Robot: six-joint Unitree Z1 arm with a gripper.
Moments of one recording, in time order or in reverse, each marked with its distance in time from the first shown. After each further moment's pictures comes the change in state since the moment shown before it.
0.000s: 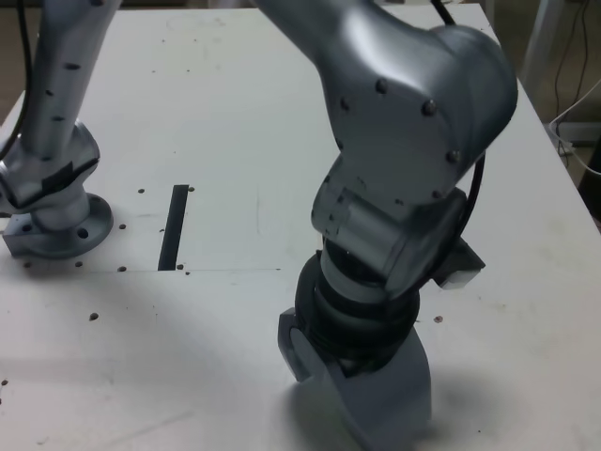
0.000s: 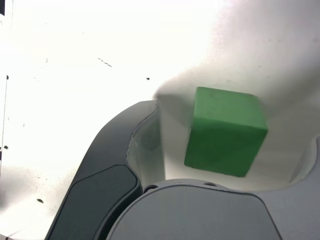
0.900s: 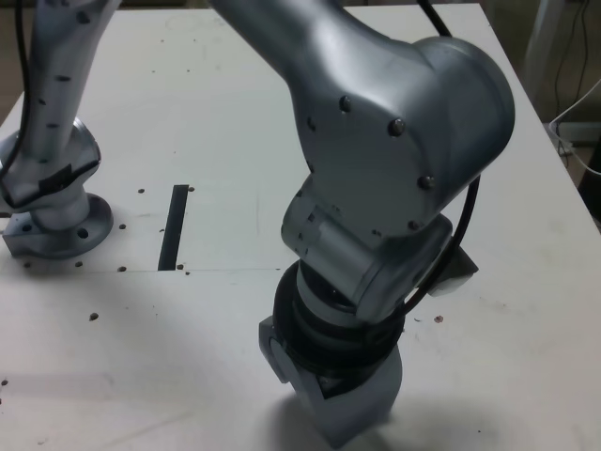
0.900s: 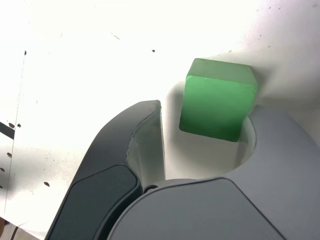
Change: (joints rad) arm -0.078 0.019 -0.098 0.122 0.050 -0.079
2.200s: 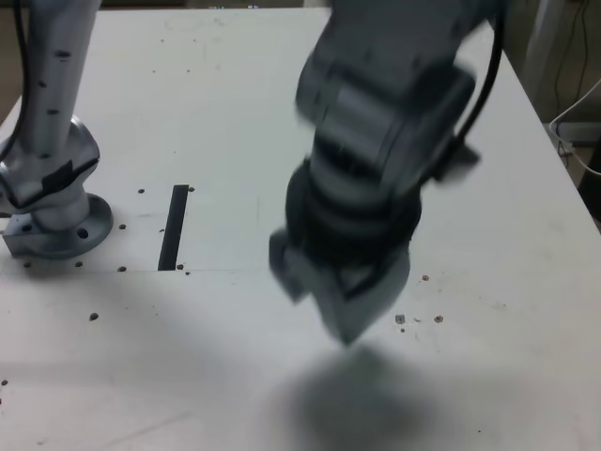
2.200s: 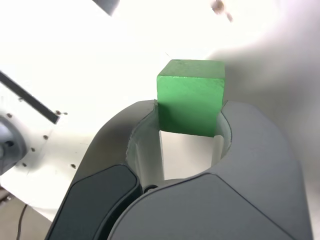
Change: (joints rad) arm 0.118 -0.098 -0.112 0.192 0.025 -0.060
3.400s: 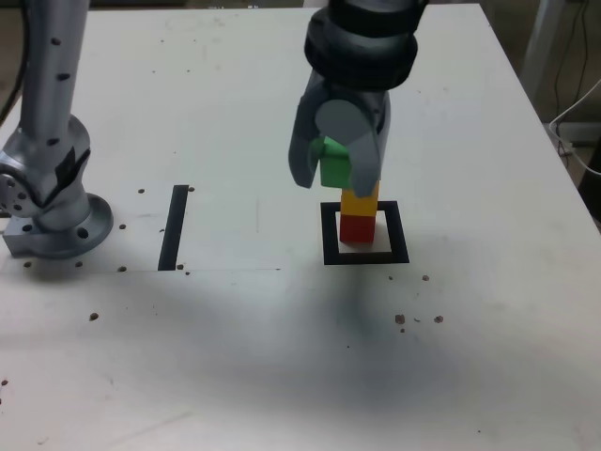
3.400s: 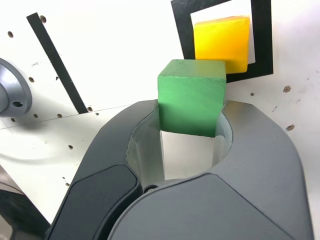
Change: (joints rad) arm 0.390 -0.126 0.096 0.021 -0.075 -0.173
